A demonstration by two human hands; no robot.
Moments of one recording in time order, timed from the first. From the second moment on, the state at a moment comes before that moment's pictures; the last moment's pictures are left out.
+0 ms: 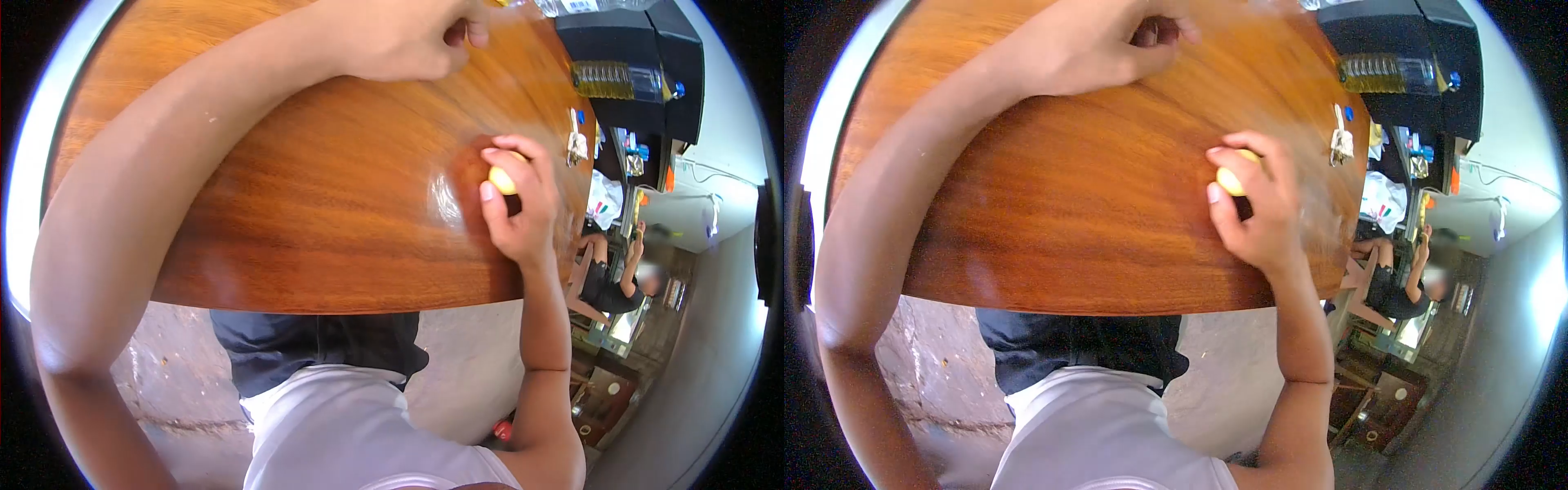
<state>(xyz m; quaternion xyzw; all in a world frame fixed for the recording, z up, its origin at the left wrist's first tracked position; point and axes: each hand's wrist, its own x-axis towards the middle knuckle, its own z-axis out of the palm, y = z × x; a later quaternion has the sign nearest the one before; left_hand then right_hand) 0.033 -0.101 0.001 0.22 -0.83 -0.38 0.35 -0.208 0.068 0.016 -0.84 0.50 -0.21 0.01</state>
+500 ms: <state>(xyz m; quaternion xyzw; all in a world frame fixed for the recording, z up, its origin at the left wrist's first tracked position) 0.039 -0.100 0.008 0.21 -0.84 -0.37 0.33 -0.186 0.078 0.017 -0.84 0.49 -0.21 0.05</state>
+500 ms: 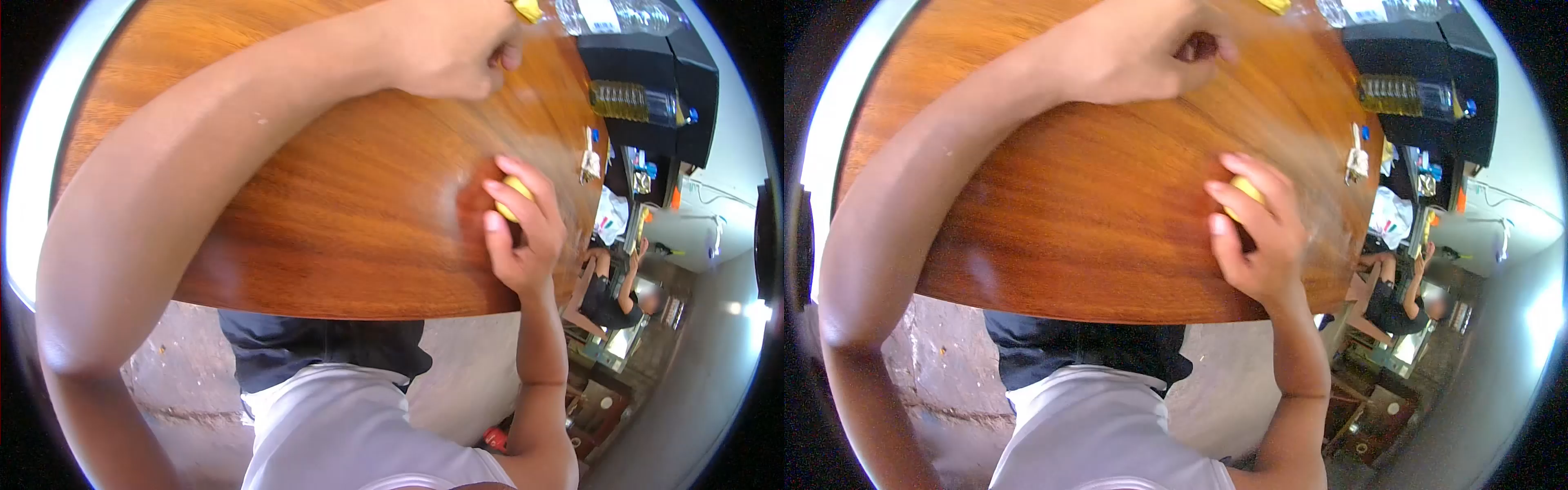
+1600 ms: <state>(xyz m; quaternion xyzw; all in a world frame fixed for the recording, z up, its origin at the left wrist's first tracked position) 0.036 -0.088 0.021 0.25 -0.86 -0.35 0.29 -0.234 0.103 0.015 -0.79 0.57 -0.21 -0.04</state>
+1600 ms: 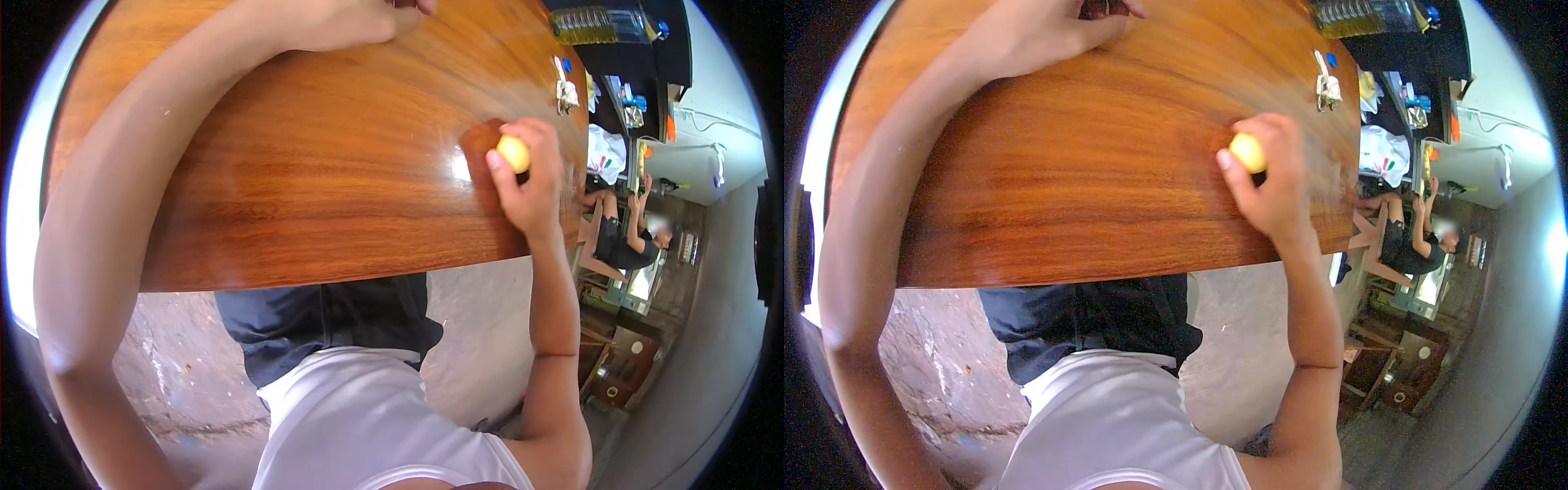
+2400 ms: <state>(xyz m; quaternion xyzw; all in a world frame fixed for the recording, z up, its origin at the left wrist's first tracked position) 0.034 -0.095 0.004 0.20 -0.87 -0.32 0.33 -0.196 0.034 0.002 -0.76 0.59 -0.29 -0.03</state>
